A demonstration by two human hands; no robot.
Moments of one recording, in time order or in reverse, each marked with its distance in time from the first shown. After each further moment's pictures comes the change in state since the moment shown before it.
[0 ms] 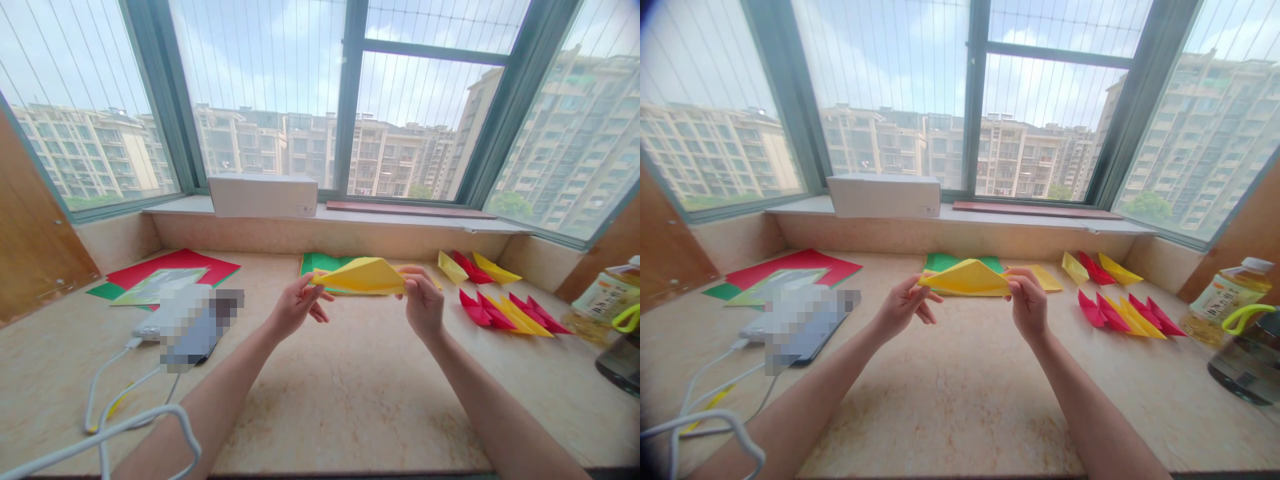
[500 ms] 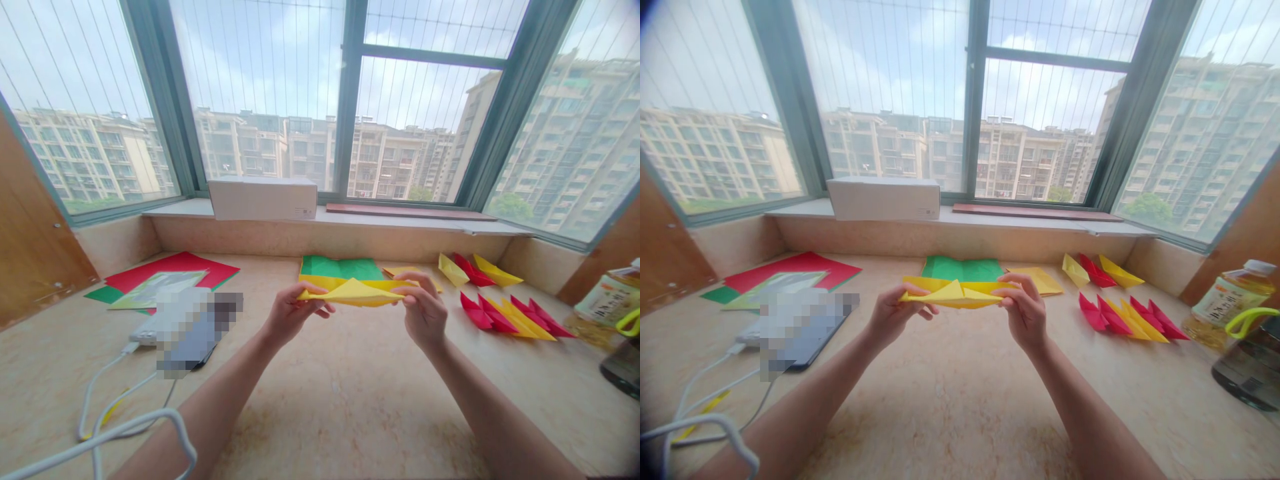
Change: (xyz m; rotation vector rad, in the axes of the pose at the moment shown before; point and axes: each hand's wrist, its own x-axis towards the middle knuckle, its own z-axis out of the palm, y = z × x) left_hand -0.009 0.012 0.006 -0.094 0.041 0.240; right_hand -0.006 -0.009 0.000 -0.022 -0.068 -0.215
